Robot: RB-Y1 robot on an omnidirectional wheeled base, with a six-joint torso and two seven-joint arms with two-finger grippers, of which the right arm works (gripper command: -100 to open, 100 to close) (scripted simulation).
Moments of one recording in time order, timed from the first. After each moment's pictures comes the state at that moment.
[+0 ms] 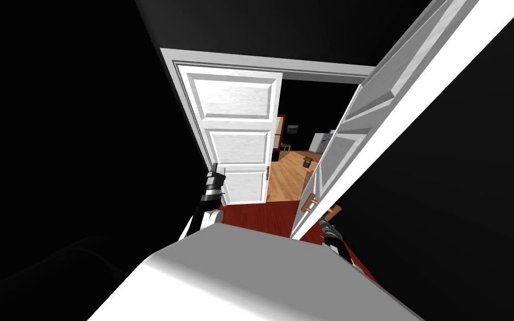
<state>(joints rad) 0.01 -0.13 -0.54 -0.75 0.03 -0.32 1.11</state>
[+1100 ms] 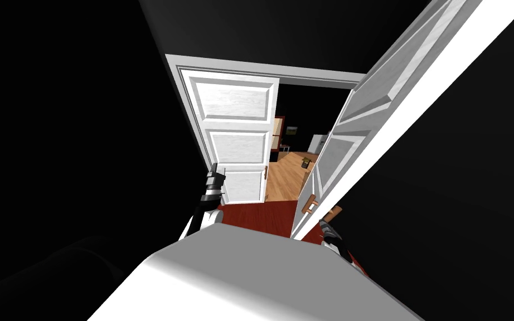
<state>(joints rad) 0.00 -0.13 -0.56 -0.76 -0.03 -0.23 1.09</state>
